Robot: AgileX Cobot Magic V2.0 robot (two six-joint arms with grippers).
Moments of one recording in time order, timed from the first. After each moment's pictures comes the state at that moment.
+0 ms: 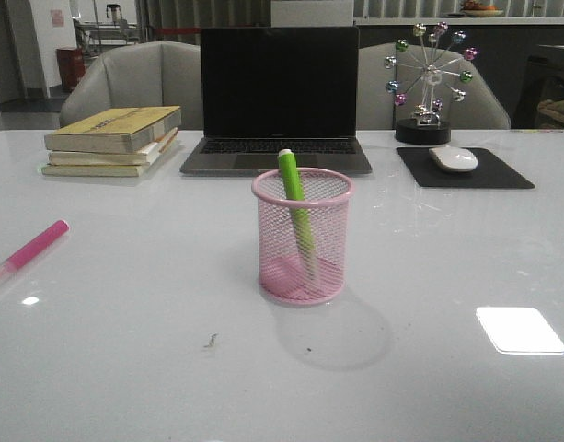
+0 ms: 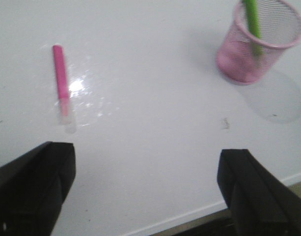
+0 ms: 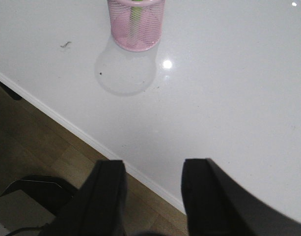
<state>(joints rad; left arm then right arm) -0.41 0.93 -0.78 0.01 0.73 -0.10 0.62 0.67 -0.64 -0.09 0.81 0.12</state>
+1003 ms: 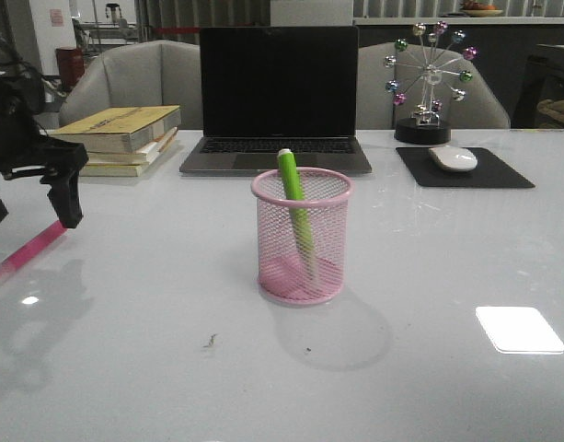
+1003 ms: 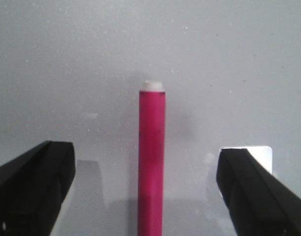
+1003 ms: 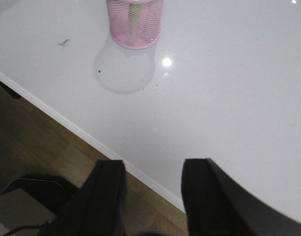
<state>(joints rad) -0.12 2.03 -1.49 -0.08 0.80 0.06 0.62 0.67 -0.64 -0.10 0.81 0.13</state>
